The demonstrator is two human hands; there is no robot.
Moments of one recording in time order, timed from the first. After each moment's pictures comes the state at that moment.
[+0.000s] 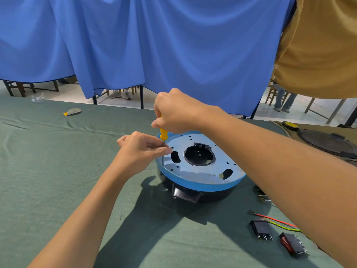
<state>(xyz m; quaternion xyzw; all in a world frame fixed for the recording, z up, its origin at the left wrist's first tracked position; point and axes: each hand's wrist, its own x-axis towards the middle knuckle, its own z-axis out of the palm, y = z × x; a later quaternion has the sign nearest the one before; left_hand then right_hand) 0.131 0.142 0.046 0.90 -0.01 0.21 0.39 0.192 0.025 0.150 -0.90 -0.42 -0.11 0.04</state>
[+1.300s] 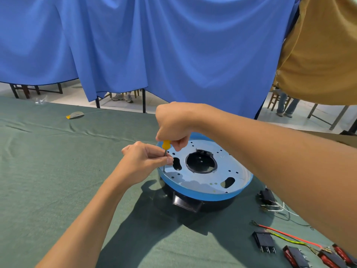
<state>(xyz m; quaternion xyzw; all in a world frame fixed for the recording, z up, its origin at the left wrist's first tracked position) 0.132 0.142 0.041 0.88 -0.02 0.18 0.44 0.182 0.035 0.166 -0.92 -0.39 0.05 -0.05</state>
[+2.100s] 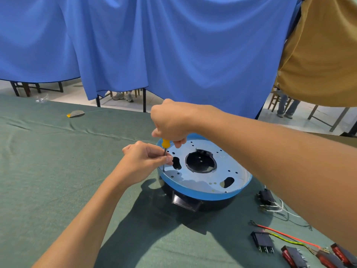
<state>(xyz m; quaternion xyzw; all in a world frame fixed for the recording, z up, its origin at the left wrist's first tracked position) 0.133 0.142 0.038 0.88 -0.02 0.17 0.44 0.182 0.037 0.164 -0.89 -0.44 -0.01 -0.10</state>
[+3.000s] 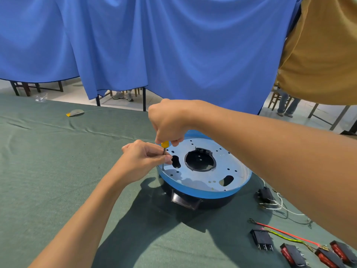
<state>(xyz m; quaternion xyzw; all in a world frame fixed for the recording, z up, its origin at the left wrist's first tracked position) 0.132 0.144 0.038 0.88 -0.04 0.17 0.43 0.178 0.040 0.167 -0.89 -0.44 0.03 -0.12</state>
